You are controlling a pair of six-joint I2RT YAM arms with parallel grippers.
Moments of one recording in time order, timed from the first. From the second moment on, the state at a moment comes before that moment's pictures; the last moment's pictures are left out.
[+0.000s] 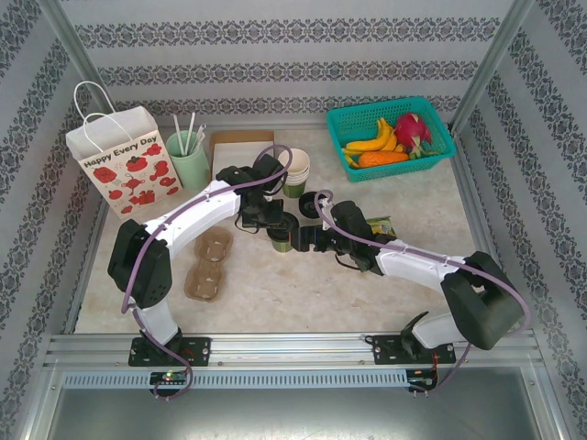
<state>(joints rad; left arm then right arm) -0.60 1.77 1.48 -0.99 0.08 -0.61 0.63 1.42 0.64 0.13 -0.29 0.55</state>
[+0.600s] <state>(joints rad) -0.60 1.80 1.53 -1.02 0.06 -0.58 0.53 1.42 0.70 0.14 -0.46 0.68</state>
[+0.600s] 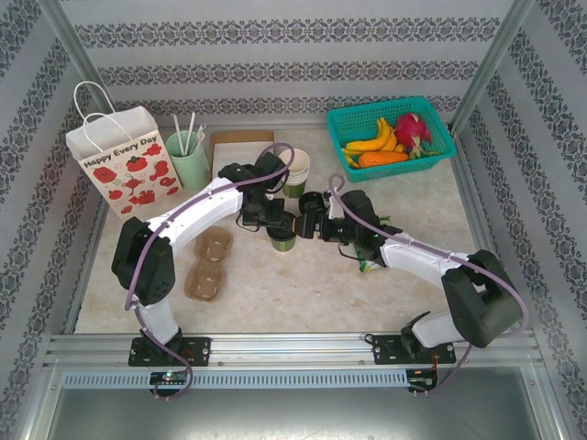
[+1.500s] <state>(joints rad) -0.60 1.80 1.53 -1.02 0.07 -0.58 0.53 1.52 0.79 0.05 -0.49 0.91</state>
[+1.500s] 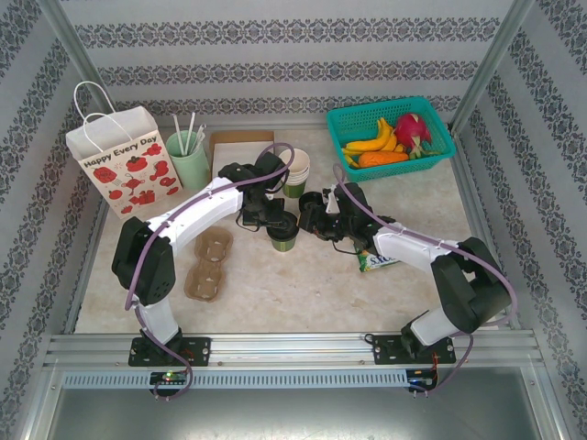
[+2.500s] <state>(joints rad) -0.60 1.79 1.52 -1.00 0.08 -0.62 0.56 1.54 0.88 -0.07 -0.45 0.89</state>
